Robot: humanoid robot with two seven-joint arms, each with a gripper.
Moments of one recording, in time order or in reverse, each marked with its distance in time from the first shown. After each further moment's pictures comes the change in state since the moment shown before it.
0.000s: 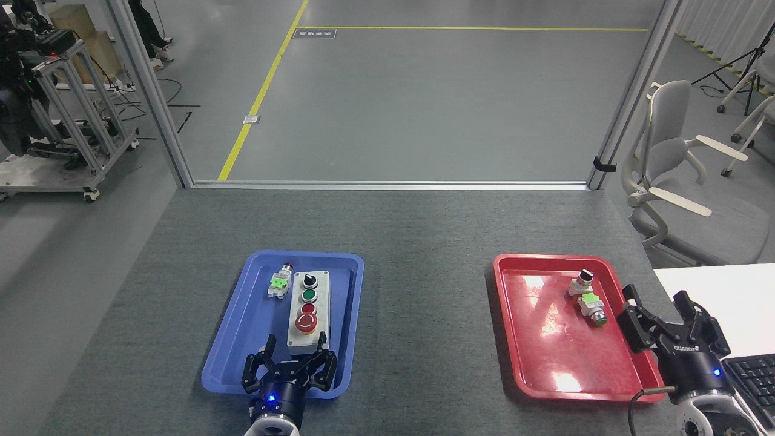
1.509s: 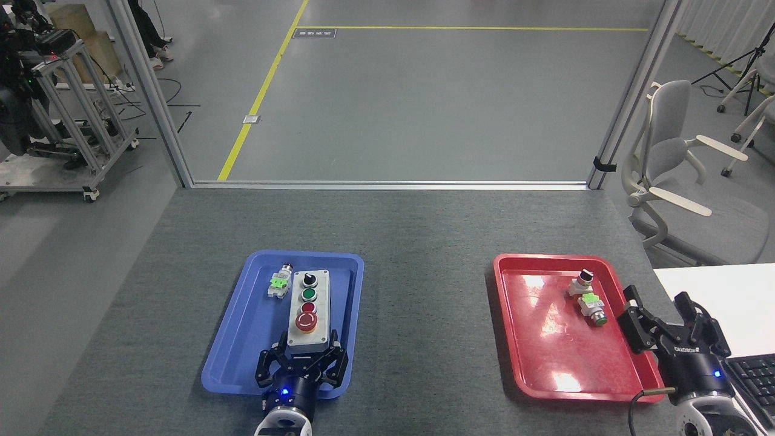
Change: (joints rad) left arm -0.080 -0.025 -0.024 0.137 0.007 -0.002 0.080; right arm 0.002 0.004 -0.002 0.005 0.000 0.002 -0.001
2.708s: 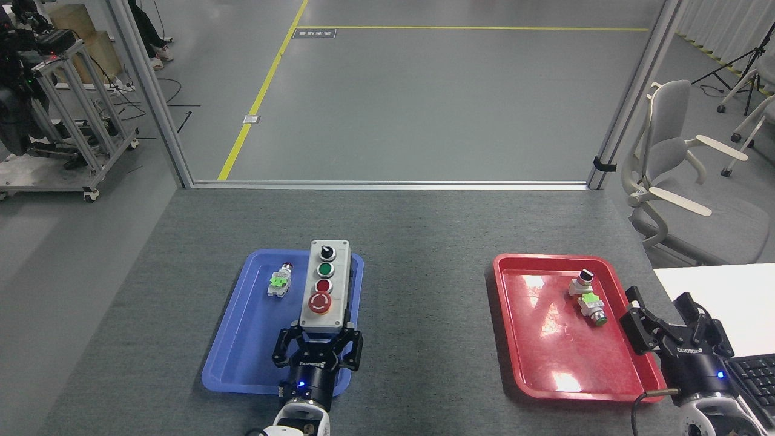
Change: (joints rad) left arm -0.046 -0.025 -0.130 0.026 0.032 0.025 0.204; right arm 0.005 -0.010 0.001 0.000 -0.002 -0.003 -0.001
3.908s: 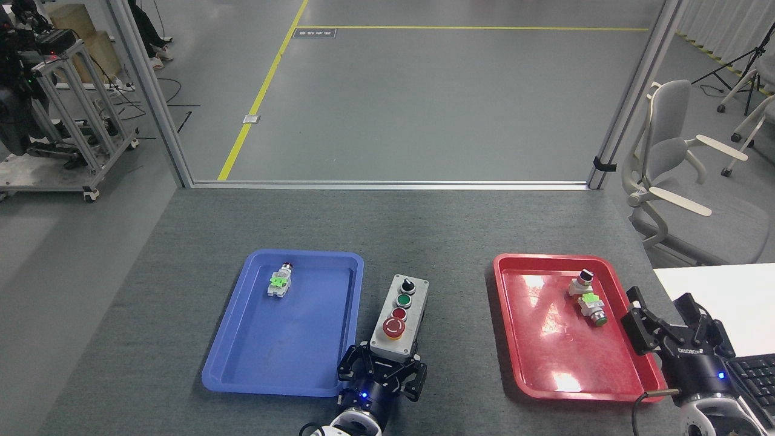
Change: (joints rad) left arm -0.124 -0.021 -0.450 0.165 0.294 0.132 -0.114; right arm 0.000 -0.002 -0.001 0.005 0.000 0.003 -0.004
